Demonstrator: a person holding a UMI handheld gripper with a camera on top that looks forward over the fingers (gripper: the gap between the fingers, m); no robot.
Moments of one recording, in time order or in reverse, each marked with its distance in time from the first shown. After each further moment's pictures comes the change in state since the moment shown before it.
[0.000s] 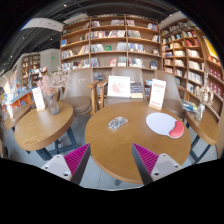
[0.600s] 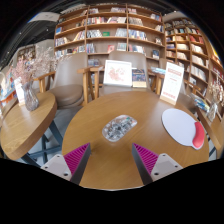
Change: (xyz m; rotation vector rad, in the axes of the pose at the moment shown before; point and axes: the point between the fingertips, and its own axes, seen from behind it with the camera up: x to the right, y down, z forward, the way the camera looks) arm 0.008 0.010 0.196 -0.113 0.044 -0.016
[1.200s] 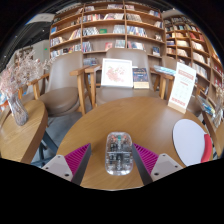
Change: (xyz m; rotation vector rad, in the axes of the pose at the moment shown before) arm 0.002 -0.060 0.086 -0.024 0.000 0.030
